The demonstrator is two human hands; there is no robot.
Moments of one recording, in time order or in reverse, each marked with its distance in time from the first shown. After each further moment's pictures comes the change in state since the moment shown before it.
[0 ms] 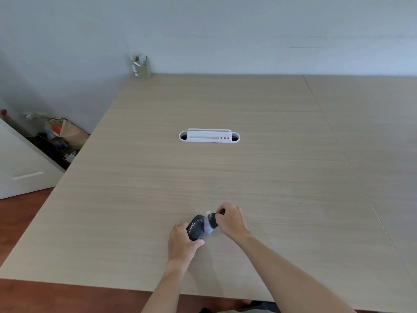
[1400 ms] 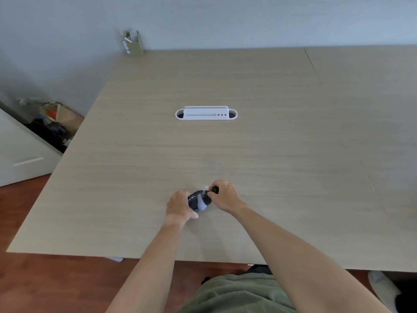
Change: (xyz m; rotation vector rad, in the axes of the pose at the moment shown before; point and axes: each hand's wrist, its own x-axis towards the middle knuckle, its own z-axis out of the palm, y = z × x) left_hand 0.015 0.023 -0.024 0.265 -0.183 -0.001; right_hand -0.010 -0.002 0.004 -0.063 -0.062 -0.089
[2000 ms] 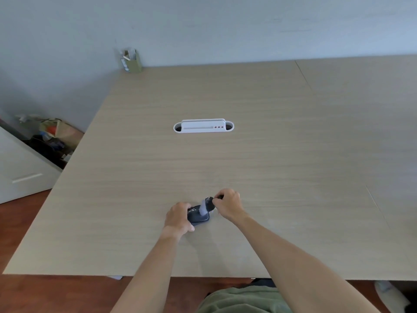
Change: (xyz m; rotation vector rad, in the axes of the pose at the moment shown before) left_hand 0.008 -0.001 -0.007 0.127 -0.039 0.089; right_hand 0.004 -0.003 -0.013 0.139 0.074 0.130
